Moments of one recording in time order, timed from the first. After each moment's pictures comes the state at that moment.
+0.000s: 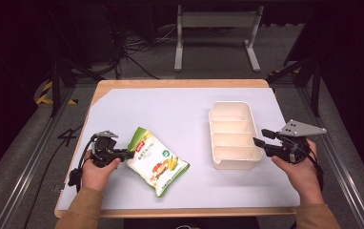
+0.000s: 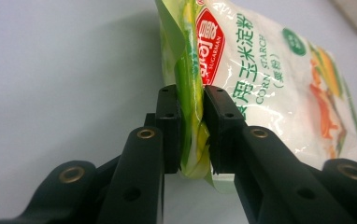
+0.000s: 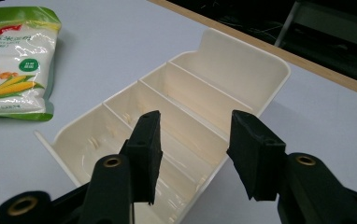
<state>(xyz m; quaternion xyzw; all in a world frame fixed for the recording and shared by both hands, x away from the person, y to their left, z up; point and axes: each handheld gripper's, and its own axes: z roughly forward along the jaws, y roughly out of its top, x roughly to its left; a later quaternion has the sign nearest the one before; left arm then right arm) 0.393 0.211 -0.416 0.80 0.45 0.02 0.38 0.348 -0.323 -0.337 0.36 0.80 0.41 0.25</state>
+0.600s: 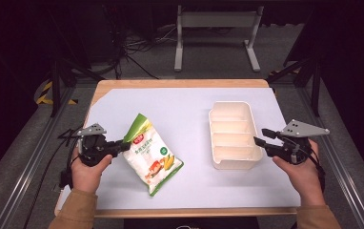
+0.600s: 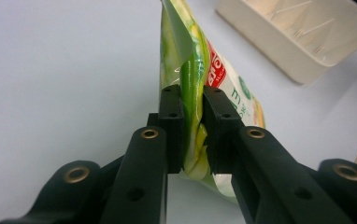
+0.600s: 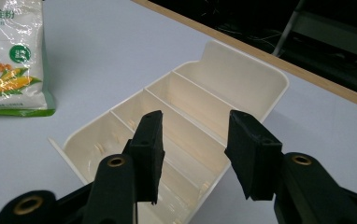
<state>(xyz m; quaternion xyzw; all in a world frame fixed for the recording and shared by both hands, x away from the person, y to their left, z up) 0.366 0.218 -0.363 0.78 0.40 0.07 0.47 0.342 -0.320 -0.329 0.35 0.79 0.42 0.26</state>
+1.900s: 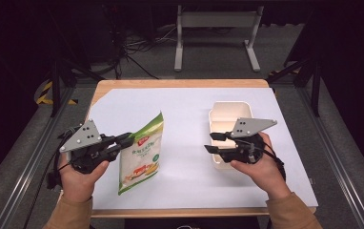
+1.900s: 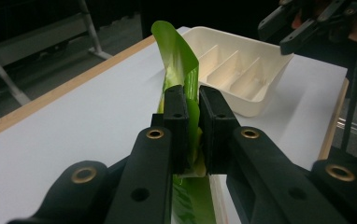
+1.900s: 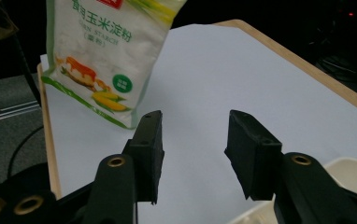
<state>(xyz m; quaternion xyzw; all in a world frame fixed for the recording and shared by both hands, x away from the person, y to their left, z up) 0.311 0.193 -0.284 0.80 0.24 0.18 0.52 0.345 -0.197 -0.301 0.20 0.85 0.47 0.15</state>
